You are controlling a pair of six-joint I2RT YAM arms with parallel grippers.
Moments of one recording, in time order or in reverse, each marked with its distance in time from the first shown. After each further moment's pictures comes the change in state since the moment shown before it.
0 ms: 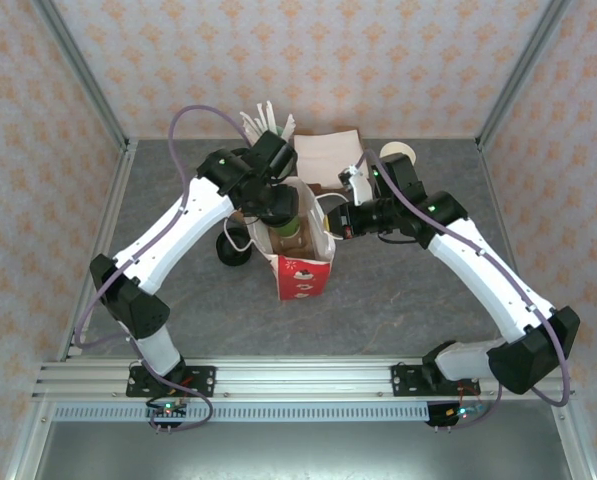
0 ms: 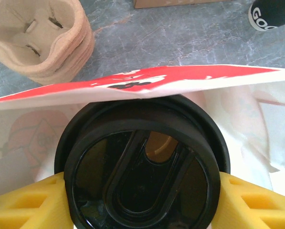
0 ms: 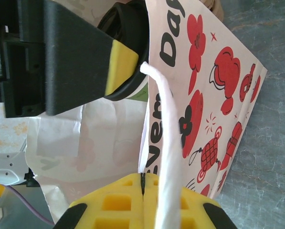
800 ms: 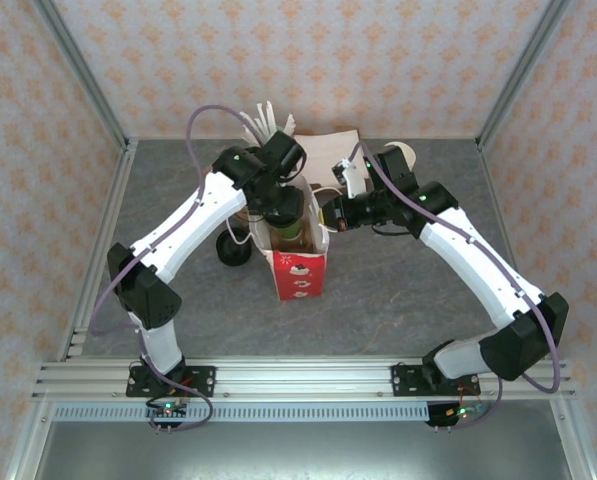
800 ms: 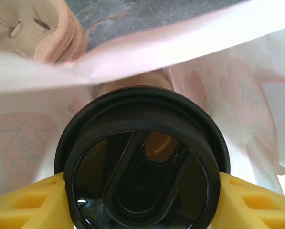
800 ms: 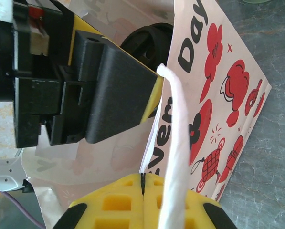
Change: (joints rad) left arm 0.000 0.096 0.043 -0.008 0.003 0.058; right arm 0.000 0.081 0.071 0.000 -0.005 -0.013
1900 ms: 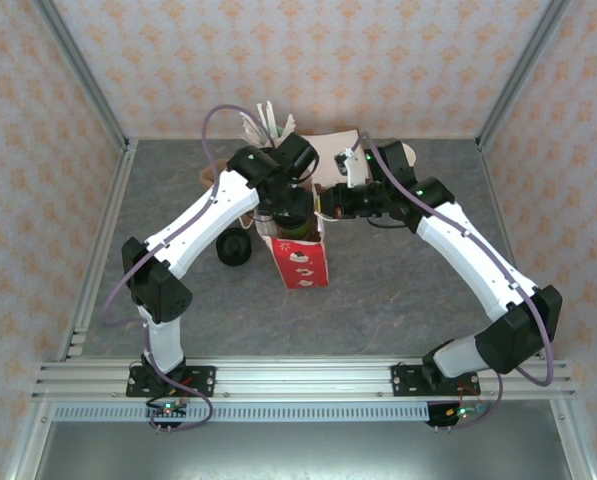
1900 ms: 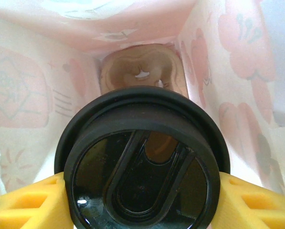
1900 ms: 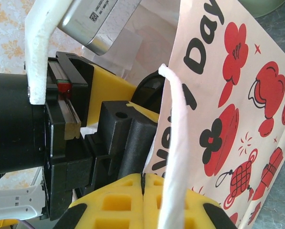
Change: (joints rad) left arm -0.036 0.072 0.072 -0.021 -0.008 -0.010; right arm -0.023 0.039 0.008 0.098 -0.019 0.121
